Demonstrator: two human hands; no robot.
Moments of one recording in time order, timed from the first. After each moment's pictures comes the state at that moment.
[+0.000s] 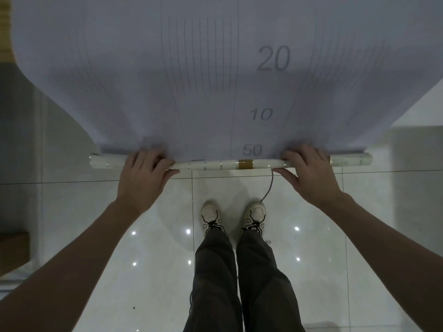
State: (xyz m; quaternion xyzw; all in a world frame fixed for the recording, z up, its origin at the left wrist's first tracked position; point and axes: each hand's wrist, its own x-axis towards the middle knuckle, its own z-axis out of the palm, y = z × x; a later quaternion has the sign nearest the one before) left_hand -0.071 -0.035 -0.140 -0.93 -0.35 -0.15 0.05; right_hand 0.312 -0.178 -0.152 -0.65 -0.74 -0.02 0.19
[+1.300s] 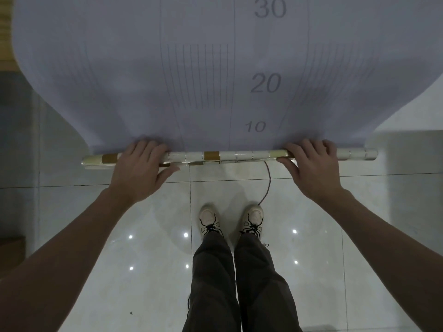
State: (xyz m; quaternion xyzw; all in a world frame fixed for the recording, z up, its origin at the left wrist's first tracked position) left_hand -0.061 -0.005 -0.122 -0.94 -0.32 -0.11 0.01; right_hand 0.317 -0.163 -0.135 -0.69 -0.70 -0.10 0.14
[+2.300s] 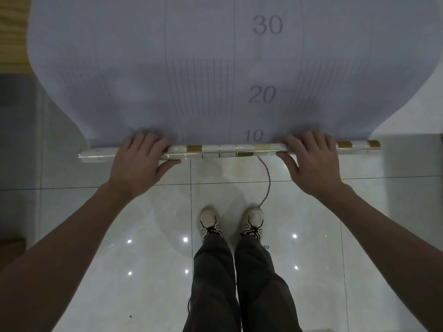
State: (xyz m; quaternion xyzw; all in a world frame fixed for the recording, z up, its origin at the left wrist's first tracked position) left_hand -0.062 0.002 -0.102 -0.94 -0.33 -0.12 0.03; right_hand 0.309 -0.153 -0.111 -0.69 -0.70 -0.09 0.15
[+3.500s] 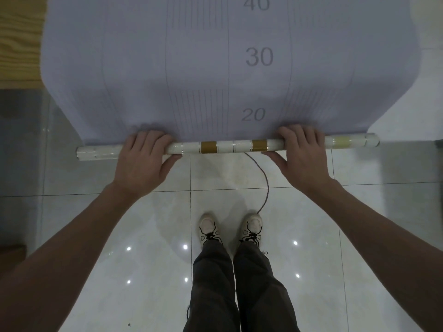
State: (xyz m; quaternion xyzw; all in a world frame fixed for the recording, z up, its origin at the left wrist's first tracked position) left_hand -0.039 0.009 -0.082 -0.92 -0.33 -0.18 0.08; right_hand 0.302 -0.123 -0.090 -0.69 -0.69 -0.10 0.19
